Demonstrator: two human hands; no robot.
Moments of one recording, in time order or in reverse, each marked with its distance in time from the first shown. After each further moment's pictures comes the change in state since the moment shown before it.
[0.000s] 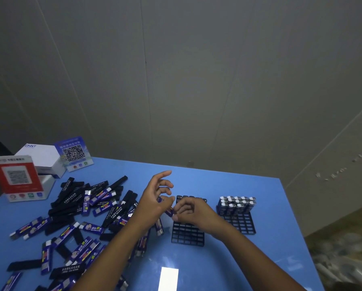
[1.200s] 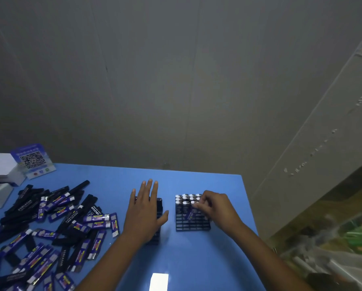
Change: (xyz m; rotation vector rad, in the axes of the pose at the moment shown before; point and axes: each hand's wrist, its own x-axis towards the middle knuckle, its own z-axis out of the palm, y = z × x) left_hand 0.006 -0.046 0.123 1.382 -0.058 0.098; right_hand -0.093 0.043 -0.163 -0.467 0.410 -0.081
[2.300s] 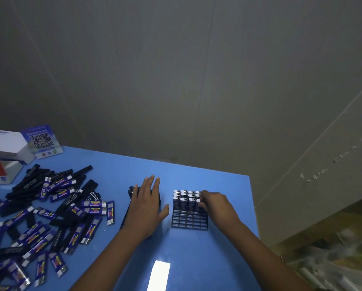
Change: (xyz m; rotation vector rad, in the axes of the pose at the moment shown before) left_hand 0.006 0.027 0.019 -0.043 0.043 -0.091; right_hand 0.031 0.036 0.001 -0.564 -0.146 -0.129
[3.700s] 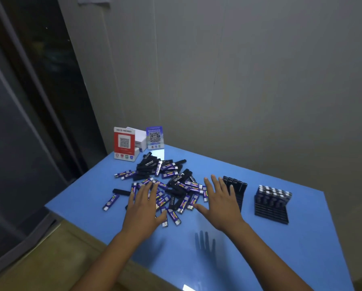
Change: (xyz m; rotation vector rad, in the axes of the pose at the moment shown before) left_hand -0.263 -0.216 -0.128 0.032 0.079 -0.313; right_hand -0.098 -0.312 0.055 -0.293 0.074 -0.222
